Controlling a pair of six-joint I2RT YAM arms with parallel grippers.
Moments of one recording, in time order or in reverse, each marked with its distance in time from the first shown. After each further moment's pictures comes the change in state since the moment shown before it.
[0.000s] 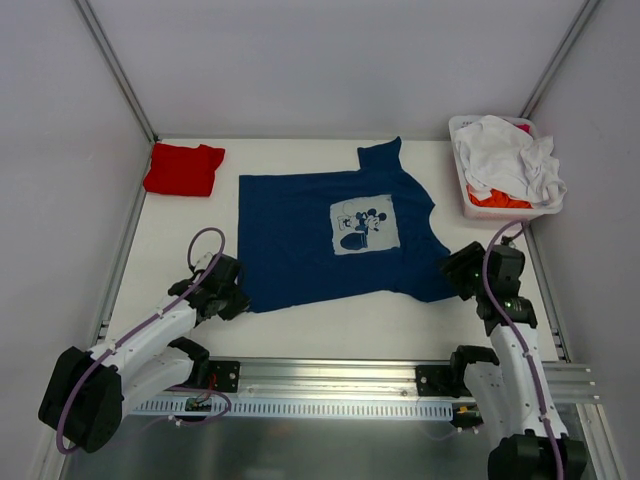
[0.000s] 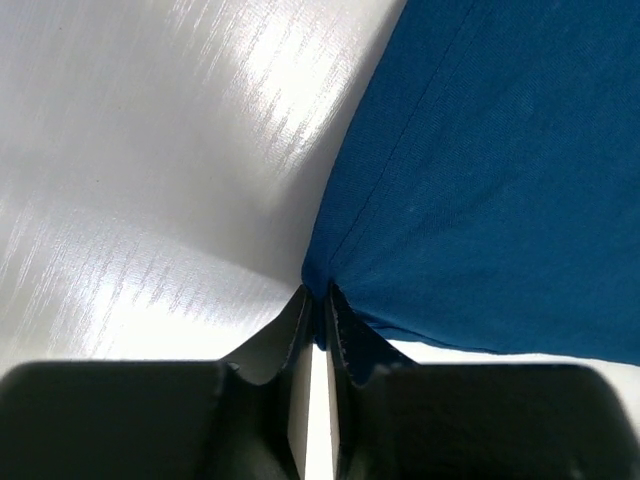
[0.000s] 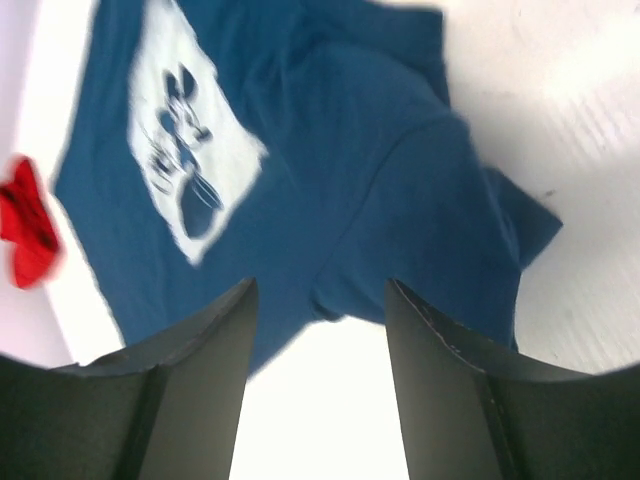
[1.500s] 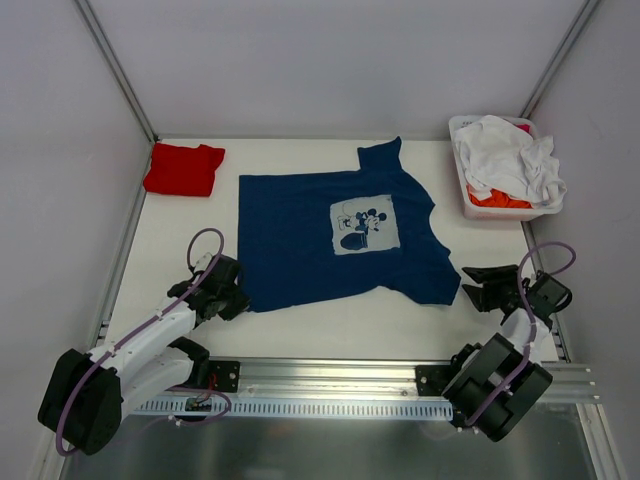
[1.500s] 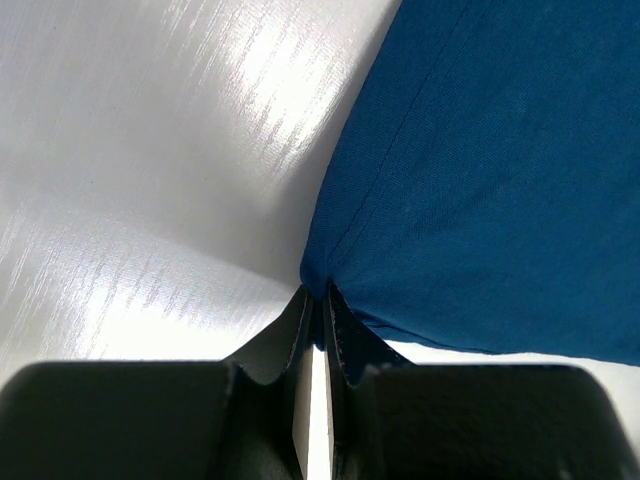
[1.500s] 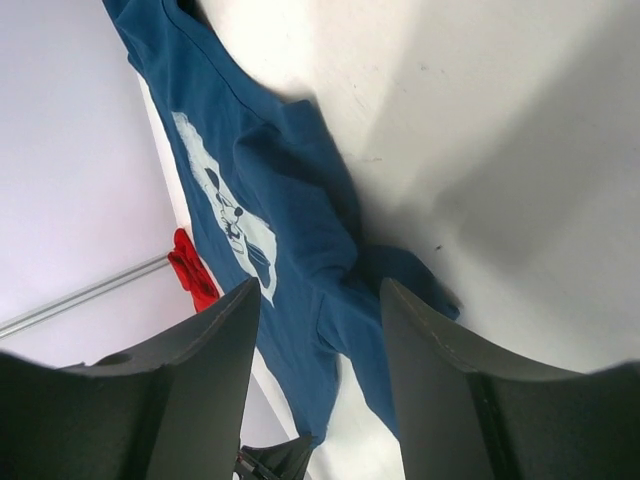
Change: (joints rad) left arm 0.000 -0.014 -0.013 0.014 0.001 -0.011; right arm -0.708 0.338 -0.142 0.298 -0.602 -0.016
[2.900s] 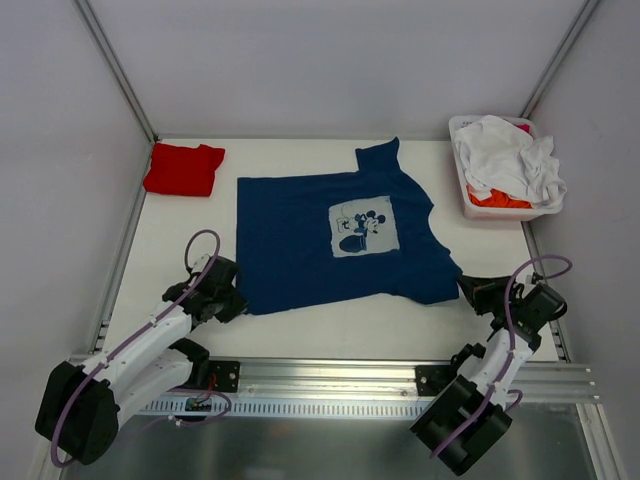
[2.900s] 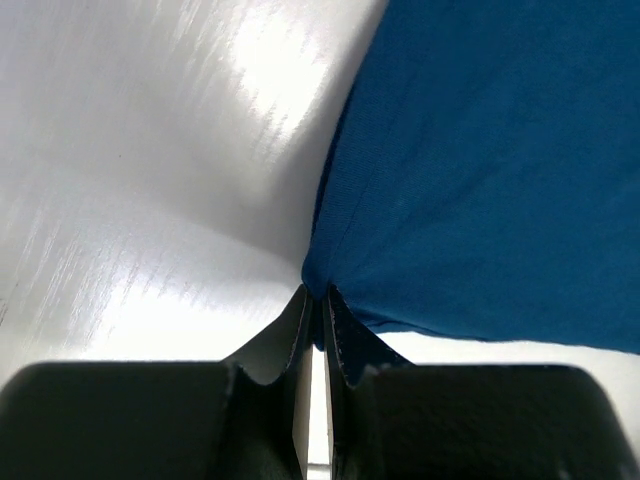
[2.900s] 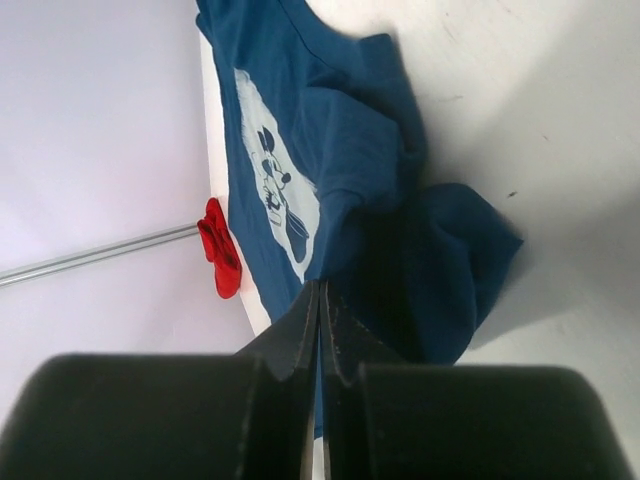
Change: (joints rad) left arm 0.000 -0.058 0.003 -0.062 0.005 0.012; right arm -0.011 -0.322 -0.105 -0.073 -0.108 0.053
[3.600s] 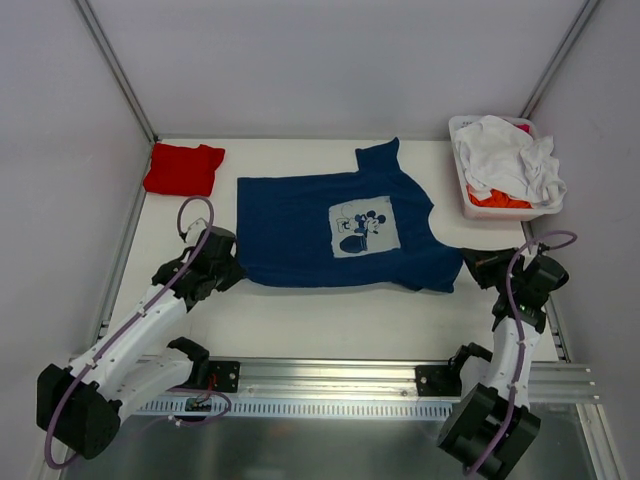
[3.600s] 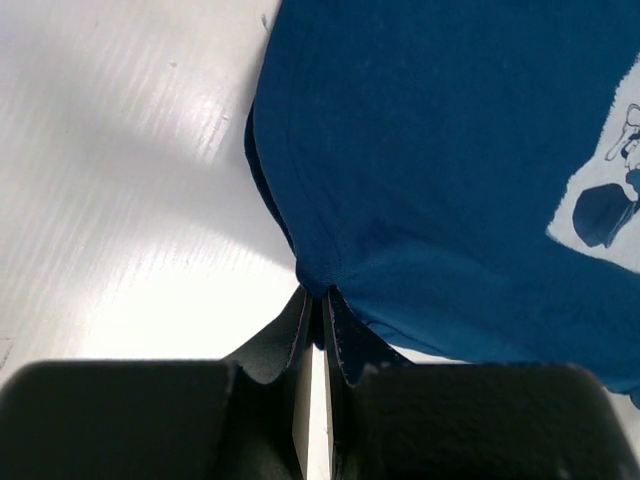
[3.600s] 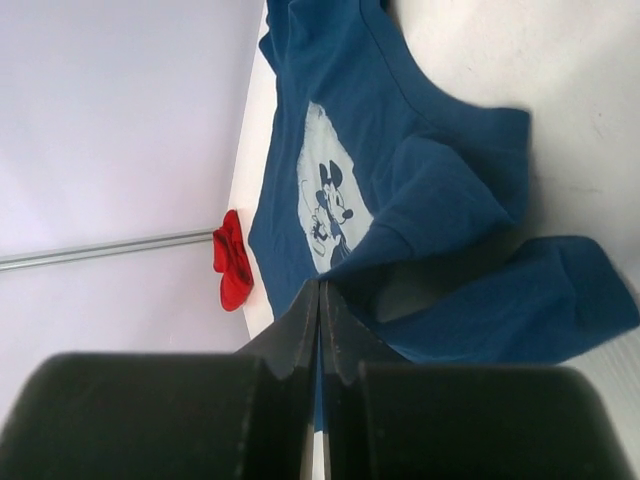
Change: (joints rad) left arm 0.005 0.030 0.288 -0.074 -0.123 0.097; right arm 0.203 0.049 0.136 0.171 0.156 0.144
